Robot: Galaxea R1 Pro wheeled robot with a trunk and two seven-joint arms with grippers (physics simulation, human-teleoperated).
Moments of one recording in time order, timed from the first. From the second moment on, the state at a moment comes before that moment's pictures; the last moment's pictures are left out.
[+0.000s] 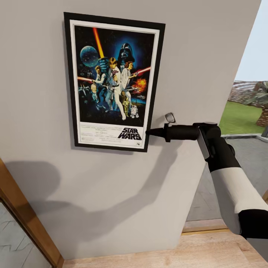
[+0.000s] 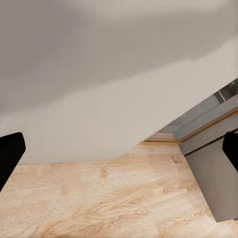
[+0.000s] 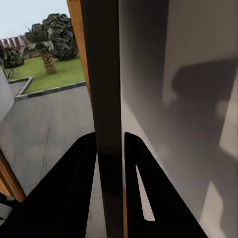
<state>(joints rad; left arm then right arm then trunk) -0.26 0.33 -0.04 -0.03 0.77 -0.46 -1.27 -1.13 -0.12 0.08 -1.08 -0.13 0.70 1.40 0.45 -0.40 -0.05</state>
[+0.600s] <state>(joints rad) -0.26 0.33 -0.04 -0.03 0.77 -0.46 -1.27 -1.13 -0.12 0.08 -1.10 -0.09 0.70 1.40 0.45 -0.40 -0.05</state>
